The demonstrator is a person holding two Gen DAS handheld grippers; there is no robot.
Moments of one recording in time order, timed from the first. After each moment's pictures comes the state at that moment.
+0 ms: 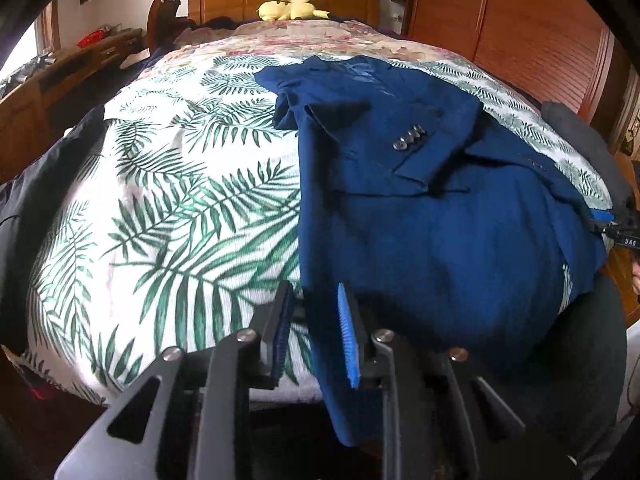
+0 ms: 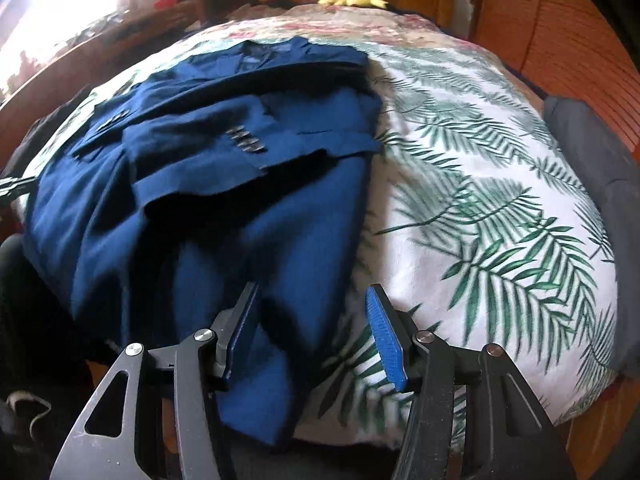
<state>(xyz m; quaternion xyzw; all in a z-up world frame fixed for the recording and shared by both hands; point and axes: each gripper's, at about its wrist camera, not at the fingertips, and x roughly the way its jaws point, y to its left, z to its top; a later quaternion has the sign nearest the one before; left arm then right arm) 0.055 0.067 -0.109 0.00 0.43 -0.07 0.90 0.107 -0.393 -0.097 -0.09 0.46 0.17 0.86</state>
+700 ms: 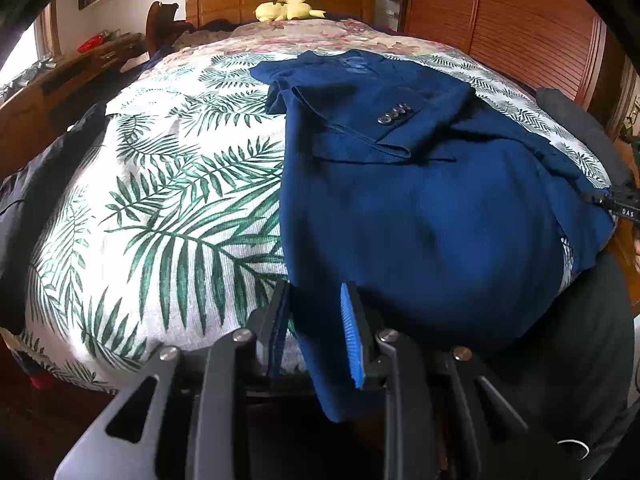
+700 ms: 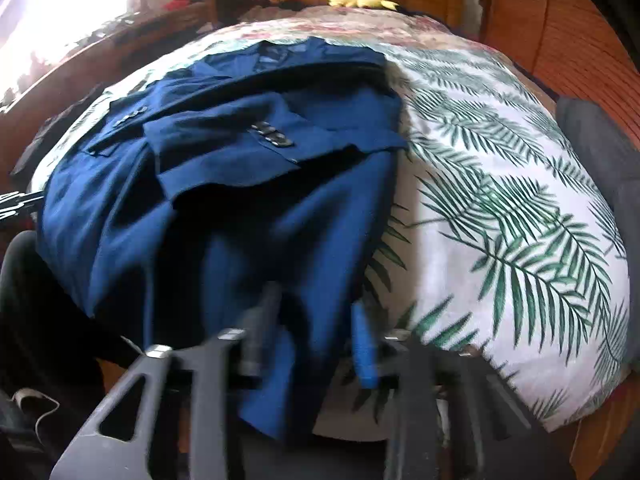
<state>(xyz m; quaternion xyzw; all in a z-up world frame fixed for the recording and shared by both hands) 0.031 0.055 -0.121 0.00 0.43 -0.07 0.90 0.103 -0.383 -0.096 -0.08 0.45 0.17 0.87</state>
